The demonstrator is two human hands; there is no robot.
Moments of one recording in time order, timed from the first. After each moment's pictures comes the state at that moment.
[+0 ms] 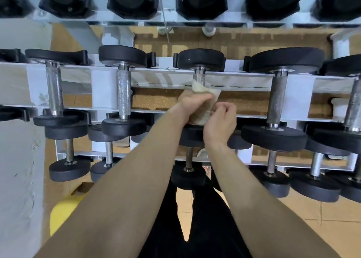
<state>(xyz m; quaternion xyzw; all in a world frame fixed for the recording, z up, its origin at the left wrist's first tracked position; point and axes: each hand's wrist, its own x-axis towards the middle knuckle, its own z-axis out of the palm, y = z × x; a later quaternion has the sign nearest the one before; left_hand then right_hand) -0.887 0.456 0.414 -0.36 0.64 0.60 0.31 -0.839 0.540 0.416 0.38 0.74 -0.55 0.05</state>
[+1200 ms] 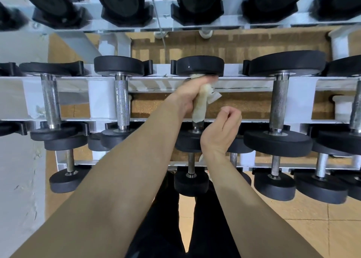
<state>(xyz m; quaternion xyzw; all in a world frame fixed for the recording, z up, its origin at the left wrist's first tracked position) -0.936 0.455 0.418 -0.39 0.47 0.72 0.32 -0.833 0.532 0.398 0.33 0.78 -0.52 -0.06</state>
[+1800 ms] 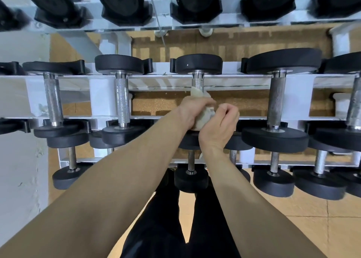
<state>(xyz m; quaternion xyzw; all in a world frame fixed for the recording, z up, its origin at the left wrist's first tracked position) -0.899 0.466 0.406 -0.41 0.56 0.62 0.36 -0.834 0.534 0.397 0.33 0.78 -0.53 -0.06</state>
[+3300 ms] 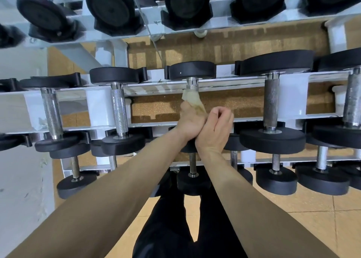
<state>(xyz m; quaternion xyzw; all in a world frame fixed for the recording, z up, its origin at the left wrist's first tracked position) -0.881 0.469 0.414 -0.31 0.68 0.57 0.35 -0.835 0.534 0.400 0.29 0.80 -0.52 -0.03</state>
